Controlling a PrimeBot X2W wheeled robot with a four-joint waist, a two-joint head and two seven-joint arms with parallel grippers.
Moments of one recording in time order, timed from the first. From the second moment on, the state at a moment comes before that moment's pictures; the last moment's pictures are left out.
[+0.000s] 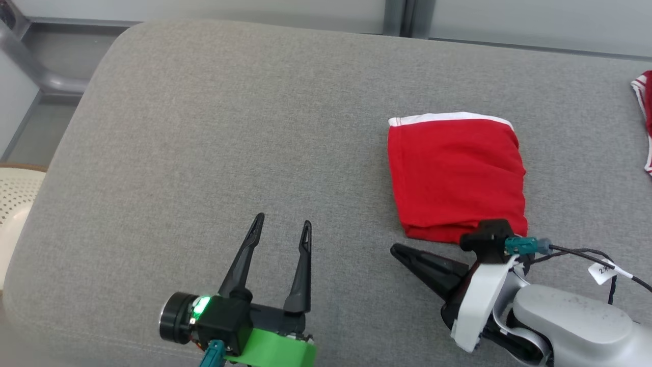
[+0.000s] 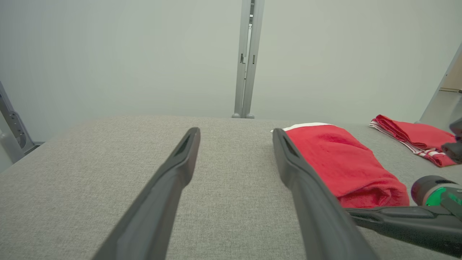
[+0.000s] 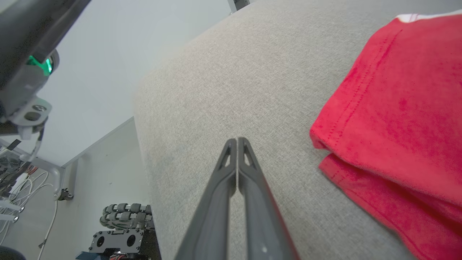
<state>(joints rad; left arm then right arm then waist) -0.04 0.05 -0.48 -0.05 -0.19 0.13 -0.26 -0.65 -0.63 1.26 0.18 1.04 0.13 -0.26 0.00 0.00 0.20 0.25</state>
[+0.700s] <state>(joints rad) 0.14 0.05 -0.26 -0.07 -0.18 0.11 -0.26 -0.14 -0.30 0.48 0.22 0.46 0.13 -0.26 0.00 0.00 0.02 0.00</state>
